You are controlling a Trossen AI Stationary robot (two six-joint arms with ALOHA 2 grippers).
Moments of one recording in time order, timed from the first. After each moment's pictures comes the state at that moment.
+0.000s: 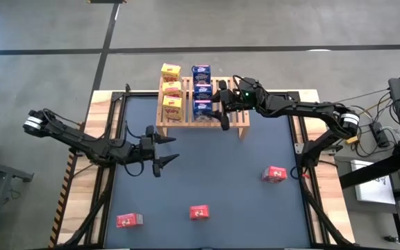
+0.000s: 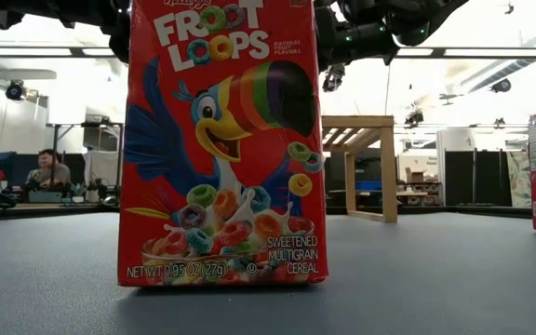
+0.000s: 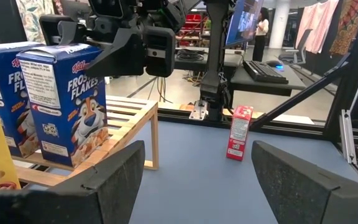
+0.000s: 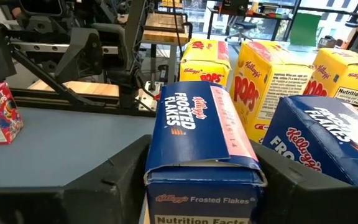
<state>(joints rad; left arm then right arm) -0.31 0.99 0.47 0.47 -0.53 -0.07 -0.43 1.52 1.08 0.28 -0.45 -0.19</state>
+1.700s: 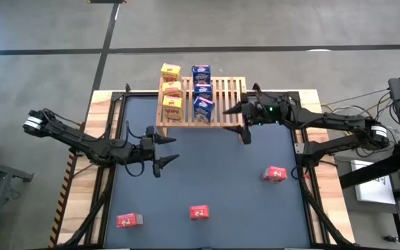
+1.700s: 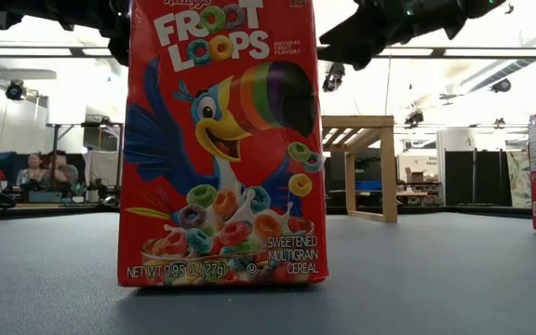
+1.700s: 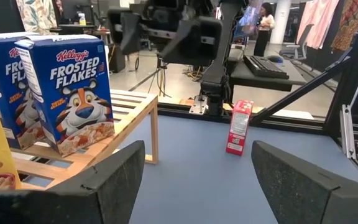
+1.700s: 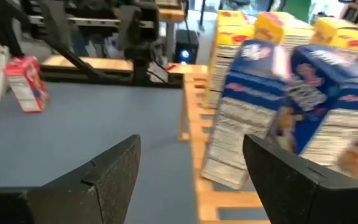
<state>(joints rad) -0.31 0.99 0.47 0.44 -0.53 -0.09 -0.33 1.15 0.85 0.06 -0.31 -0.17</state>
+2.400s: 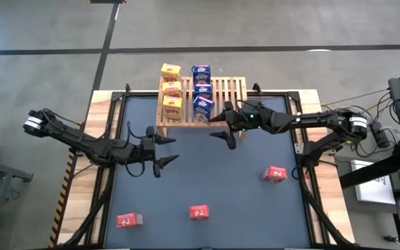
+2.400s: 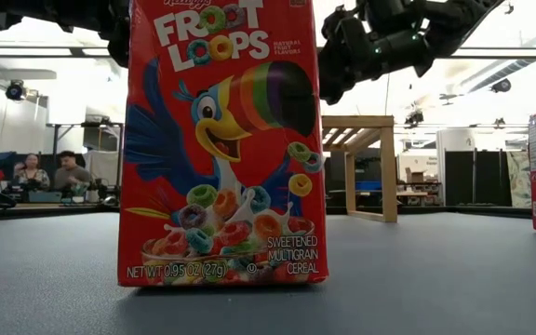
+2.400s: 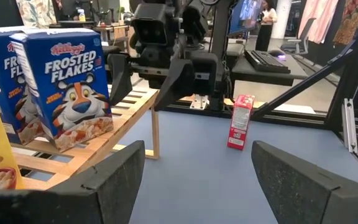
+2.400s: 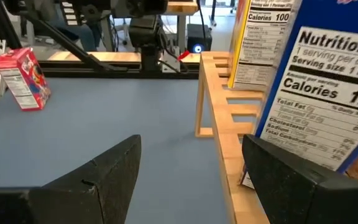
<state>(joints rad) -0.31 0.99 0.47 0.42 -0.53 -0.09 -0.29 1.42 0.81 0.36 -0.31 -0.11</state>
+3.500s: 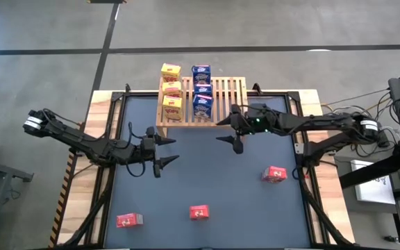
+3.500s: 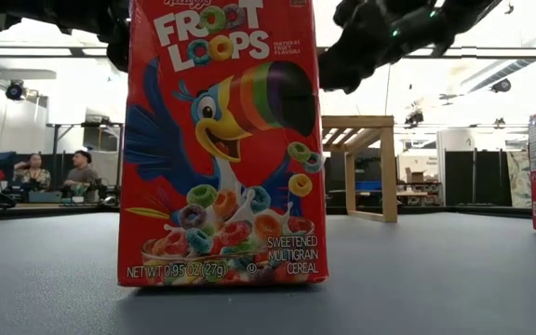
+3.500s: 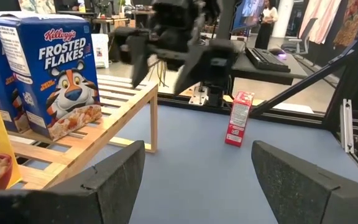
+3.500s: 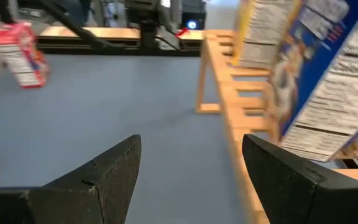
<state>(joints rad) -0.31 0.99 0.47 0.40 -0.53 -0.14 -0.22 1.29 0.82 0.11 -0.21 -0.12</state>
